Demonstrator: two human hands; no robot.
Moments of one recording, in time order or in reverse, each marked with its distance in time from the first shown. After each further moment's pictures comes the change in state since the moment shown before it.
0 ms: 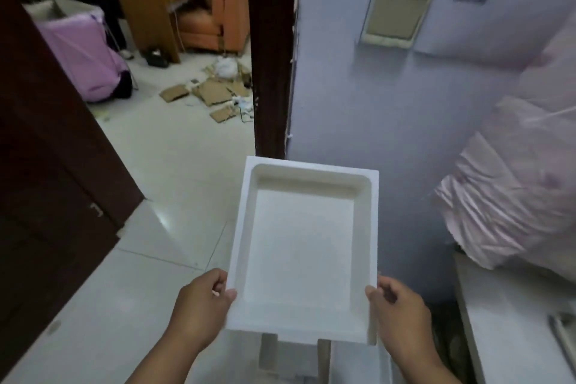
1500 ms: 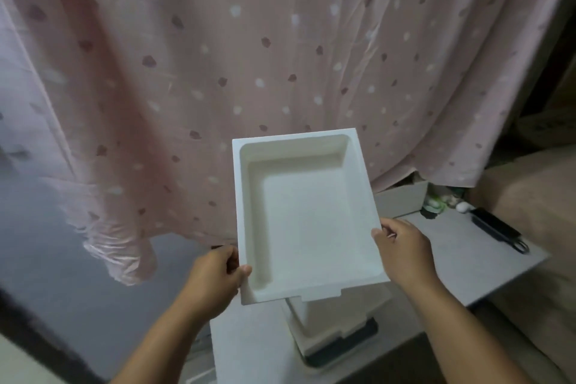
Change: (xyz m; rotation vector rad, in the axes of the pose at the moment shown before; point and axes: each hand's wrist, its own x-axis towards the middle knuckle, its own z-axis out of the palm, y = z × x) left_hand -0.321 0.370 0.322 0.232 -0.353 0.778; right_hand -0.074 0.222 -0.575 -0.053 0.688 -0.140
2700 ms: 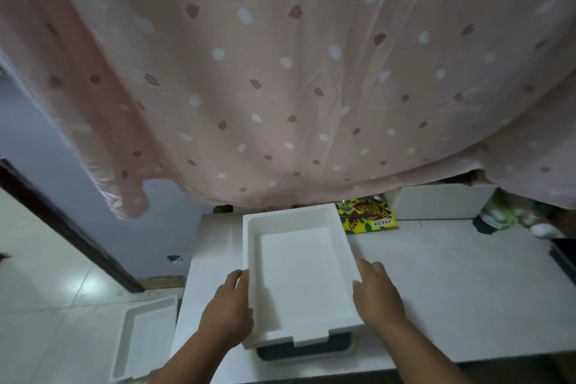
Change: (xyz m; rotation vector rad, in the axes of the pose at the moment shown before) left_hand 0.033 -0.016 0.218 0.367 -0.114 -0.393; right_hand 0.086 0.186 0.099 -0.424 -0.597 -0.085
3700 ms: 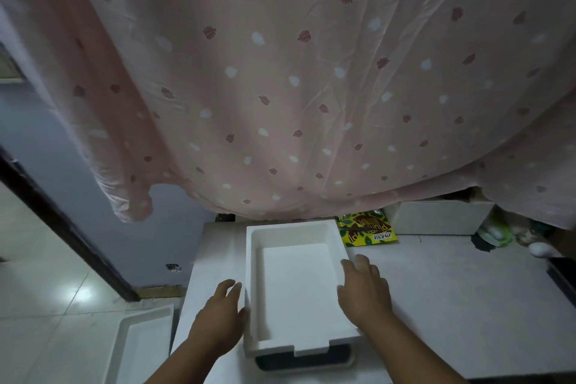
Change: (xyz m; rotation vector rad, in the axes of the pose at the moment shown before) left_hand 0.007 -0.021 0.005 -0.027 0.073 0.027; right_hand 0.007 -0.032 -0.017 -0.275 0.004 -0.129
